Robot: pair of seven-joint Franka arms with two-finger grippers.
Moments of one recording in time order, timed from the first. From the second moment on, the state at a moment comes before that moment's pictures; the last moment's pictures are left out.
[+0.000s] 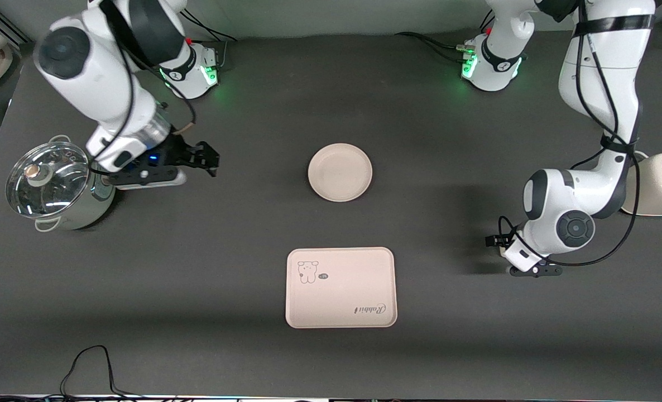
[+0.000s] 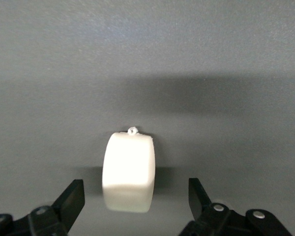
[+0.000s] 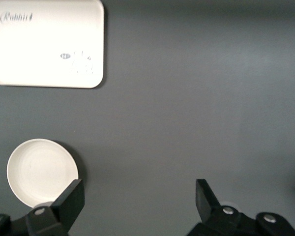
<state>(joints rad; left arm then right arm) -0.13 0.61 0.05 -1.83 0.00 2.29 -0.11 0.39 0.02 0.01 -1.85 0.03 1.91 0.35</state>
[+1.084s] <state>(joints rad) -0.13 0.07 0.05 -1.68 0.00 1.54 -0.11 0.41 0.19 0.13 -1.85 0.03 2.00 0.40</state>
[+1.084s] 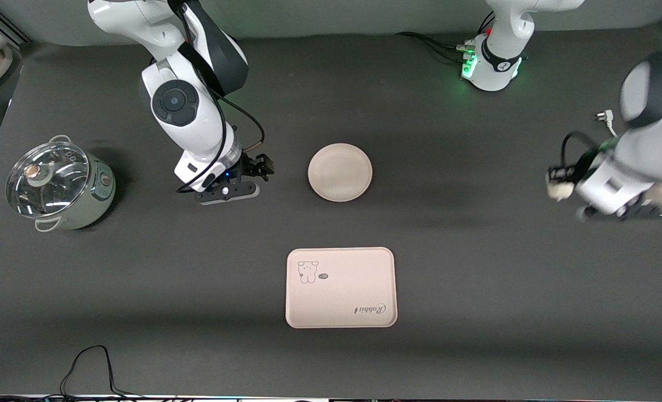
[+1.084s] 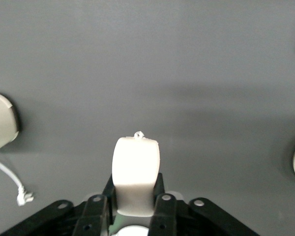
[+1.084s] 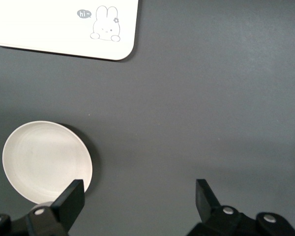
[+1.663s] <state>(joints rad) -0.39 0.05 -0.15 -1.78 -0.07 1.67 -0.73 0.41 0.24 0.13 -1.87 0.03 2.11 0.43</state>
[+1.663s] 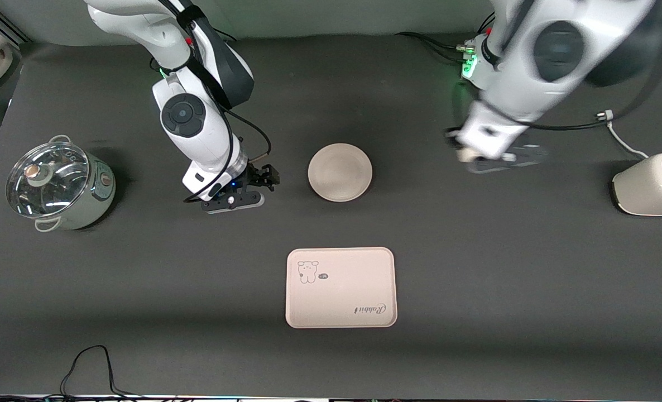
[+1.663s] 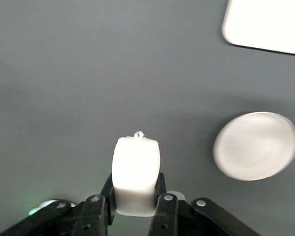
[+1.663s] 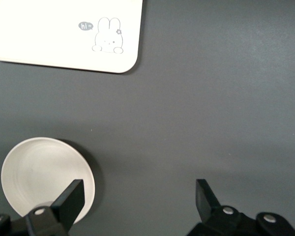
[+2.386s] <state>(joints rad) -0.71 0.44 -0.18 -1.91 -0.07 2.32 -1.20 0.40 0.37 0.14 -1.87 0.03 2.30 0.47</state>
